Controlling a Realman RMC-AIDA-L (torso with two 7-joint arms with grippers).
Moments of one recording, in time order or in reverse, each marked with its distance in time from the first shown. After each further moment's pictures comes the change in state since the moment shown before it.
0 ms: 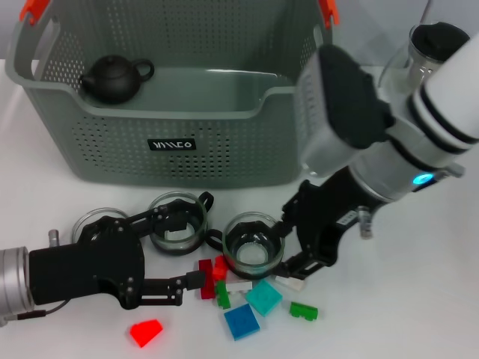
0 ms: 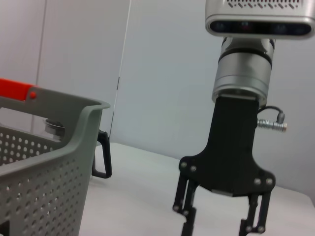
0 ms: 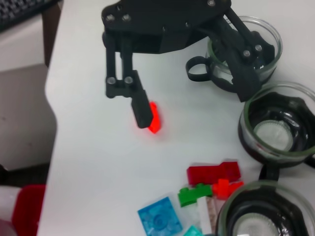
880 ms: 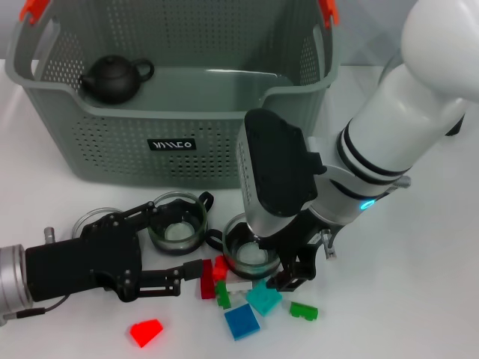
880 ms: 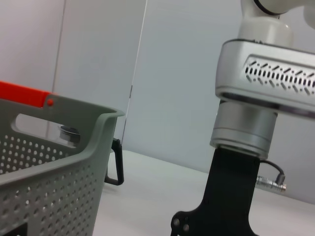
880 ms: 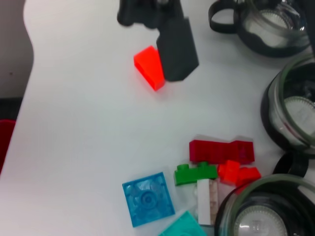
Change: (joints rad) left arm 0.003 -0.005 -0.039 -0.006 -0.004 -0.003 -0.005; right arm 0.109 0.009 -0.280 0.166 -0.029 0.217 0.009
